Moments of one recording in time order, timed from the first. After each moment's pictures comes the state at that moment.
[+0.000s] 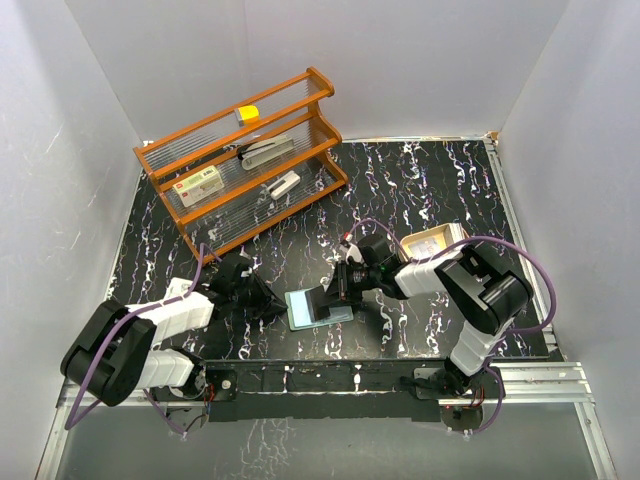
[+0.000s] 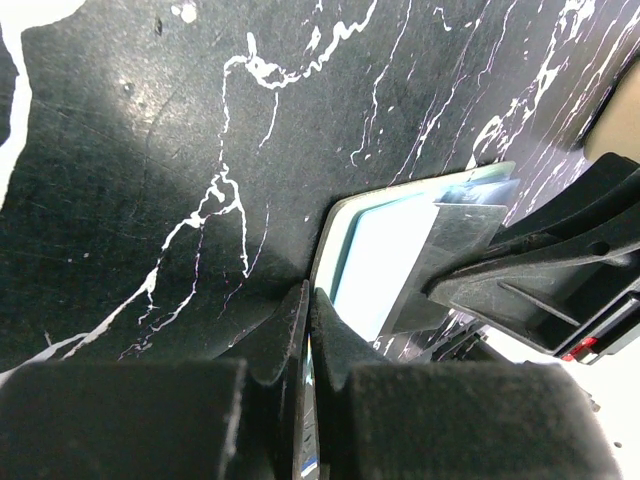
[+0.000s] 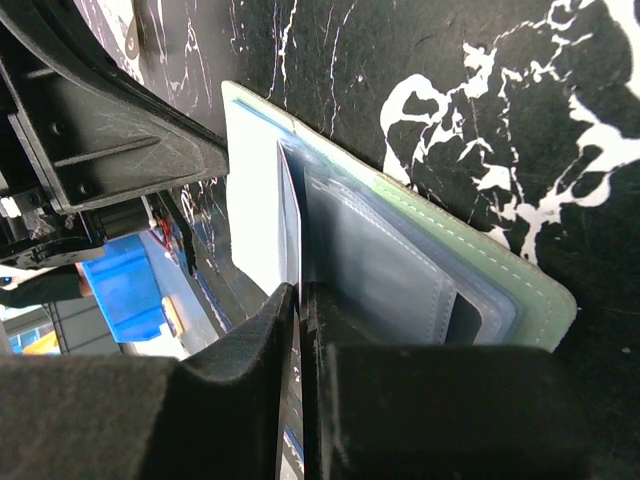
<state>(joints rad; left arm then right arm) -0.51 1.27 0.34 0.02 0.30 -1.11 0.62 1.72 0.62 0.34 -0.69 0.81</state>
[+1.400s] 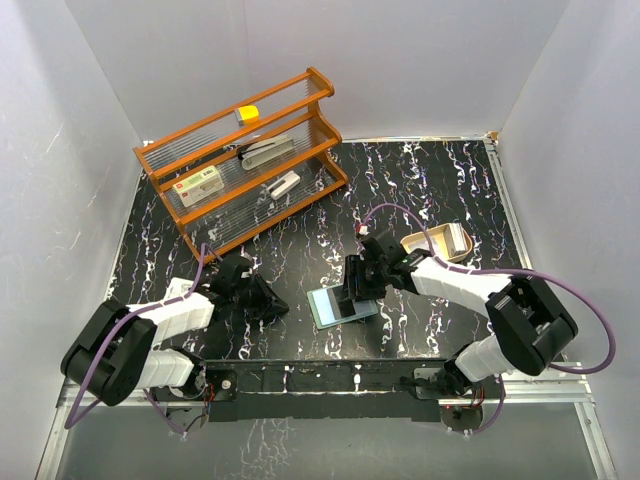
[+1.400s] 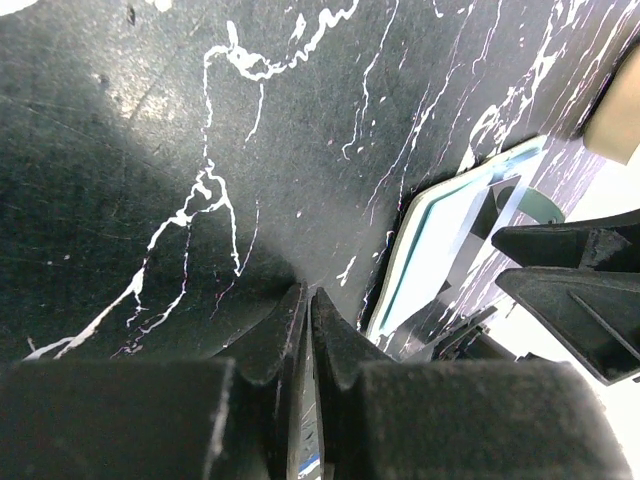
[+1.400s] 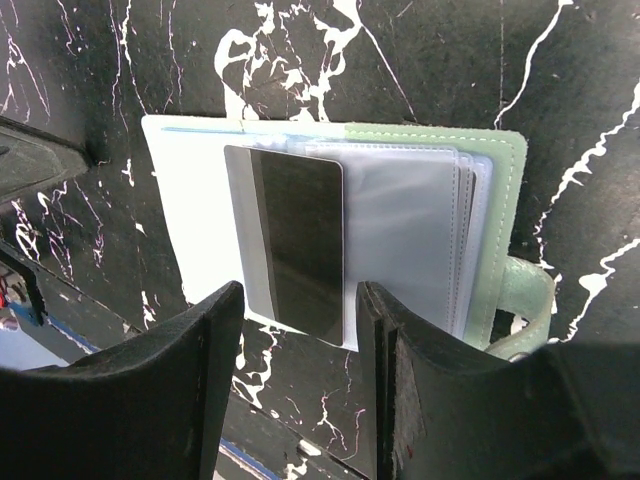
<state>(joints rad) -0.51 1.28 0.33 0.05 0.31 -1.11 0.65 1.44 0.73 -0.29 -0.25 0.61</state>
